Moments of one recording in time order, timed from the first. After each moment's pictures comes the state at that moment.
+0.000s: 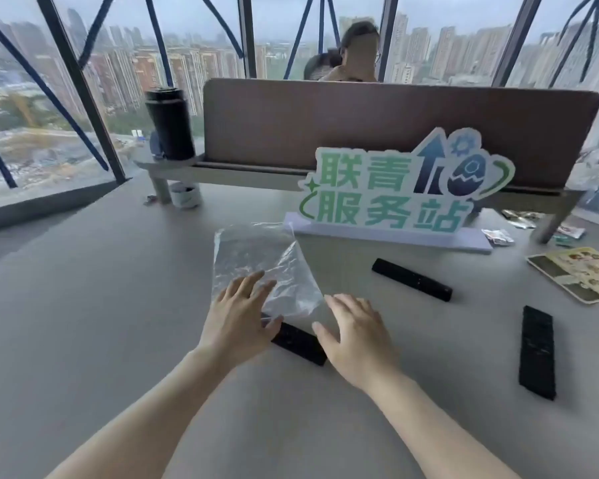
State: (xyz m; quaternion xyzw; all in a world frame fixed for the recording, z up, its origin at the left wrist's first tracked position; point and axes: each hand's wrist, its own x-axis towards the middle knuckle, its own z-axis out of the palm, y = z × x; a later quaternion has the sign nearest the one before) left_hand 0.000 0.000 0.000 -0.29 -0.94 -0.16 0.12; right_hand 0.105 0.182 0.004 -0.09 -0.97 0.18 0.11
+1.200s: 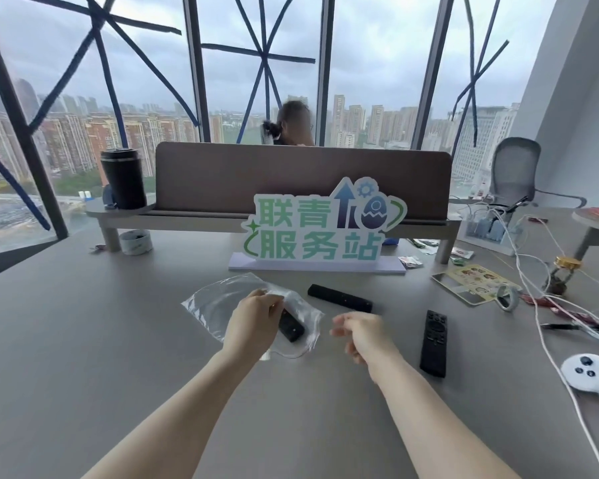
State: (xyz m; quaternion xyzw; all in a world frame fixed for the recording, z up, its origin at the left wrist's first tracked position) left_hand 0.054 0.105 0.040 -0.29 -0.88 -0.36 0.10; right_hand 0.158 0.272 0.029 -0.34 -0.71 0.61 0.13
